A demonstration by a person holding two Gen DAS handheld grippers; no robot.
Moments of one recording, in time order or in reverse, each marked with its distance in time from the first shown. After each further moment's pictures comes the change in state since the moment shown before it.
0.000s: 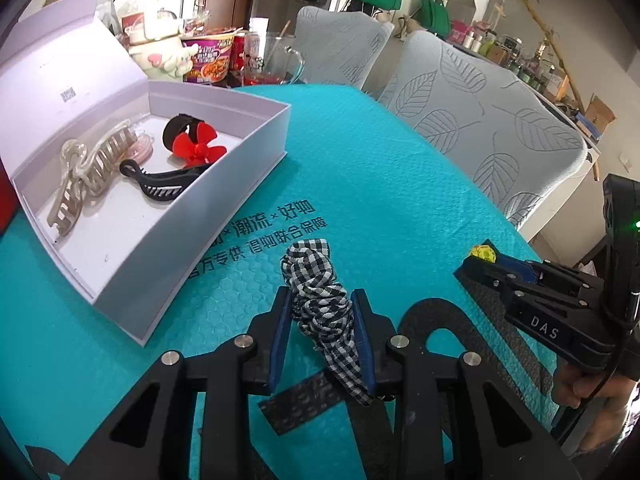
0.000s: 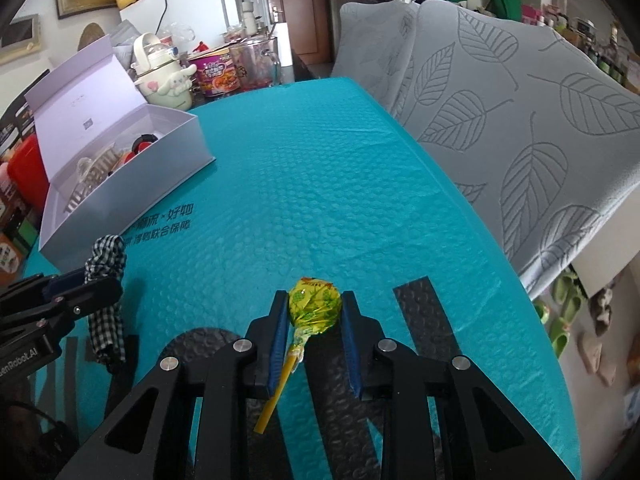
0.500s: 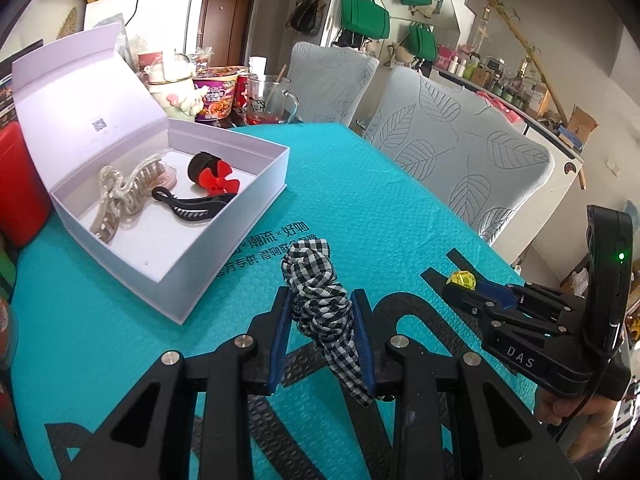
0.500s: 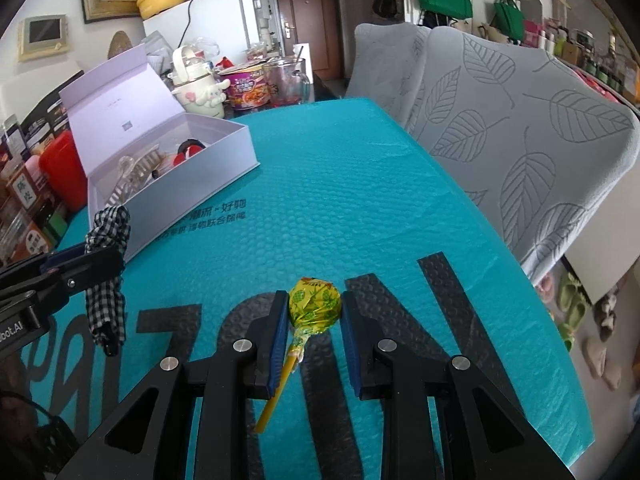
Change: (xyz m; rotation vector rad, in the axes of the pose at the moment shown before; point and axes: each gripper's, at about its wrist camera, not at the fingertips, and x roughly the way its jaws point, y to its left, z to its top) left arm -0.063 -0.001 -0.014 0.015 -0.111 -0.014; right arm -0.044 0.033 -0.026 -0.020 -0.067 0.032
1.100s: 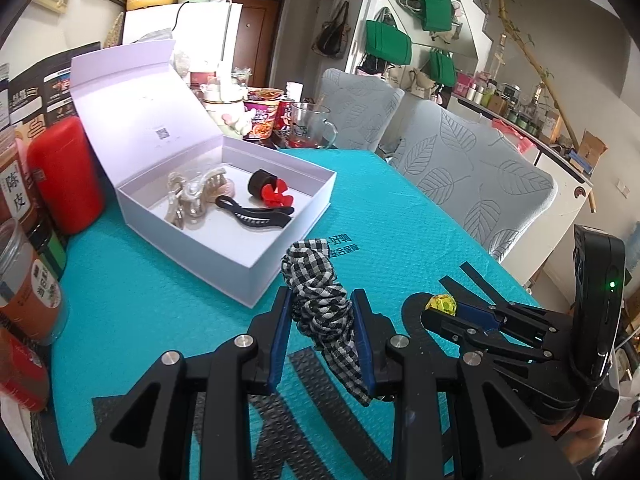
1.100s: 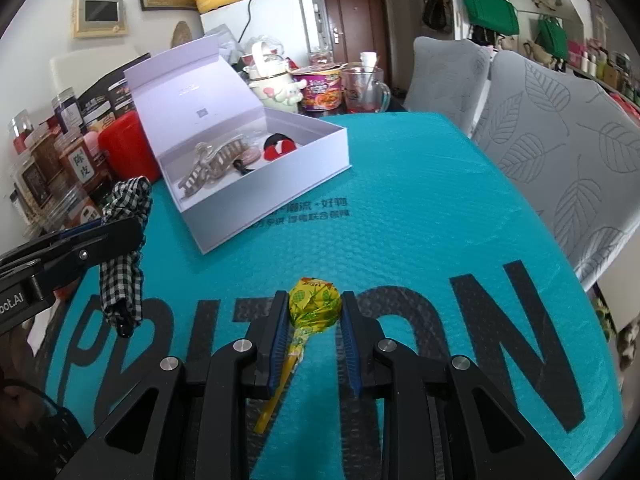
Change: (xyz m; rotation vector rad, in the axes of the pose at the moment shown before) left arm -0.055 0.035 -0.014 -0.051 -0.080 0.065; right arm -0.015 0.064 -0.010 -0.092 -0.019 0.143
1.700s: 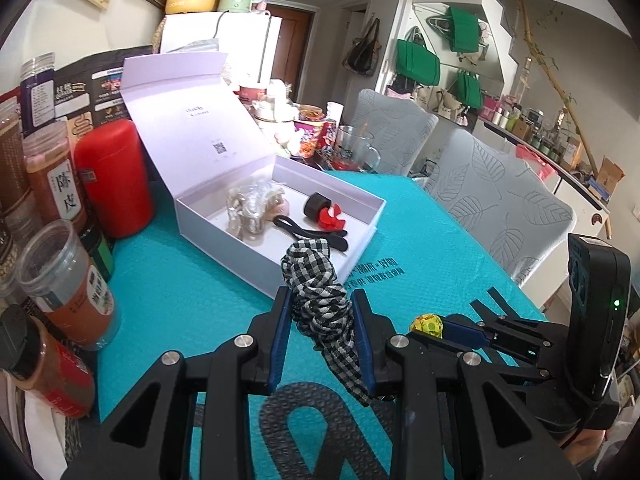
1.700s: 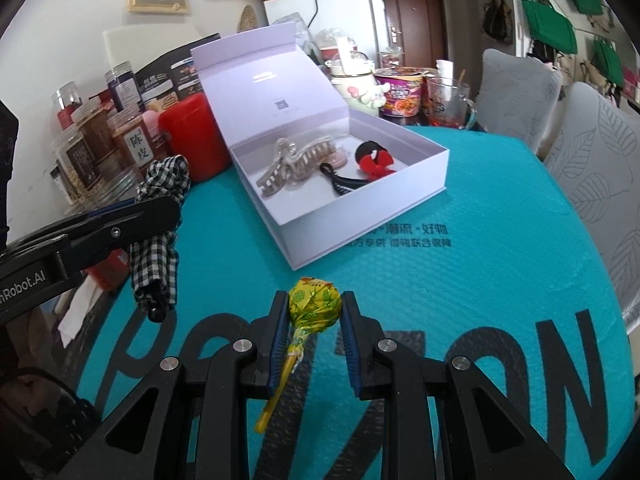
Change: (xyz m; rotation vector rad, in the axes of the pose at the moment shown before) left arm -0.028 0.048 0.012 -0.060 -0.061 0.083; right arm 0.016 0.068 0.025 -0.122 0.024 0.161
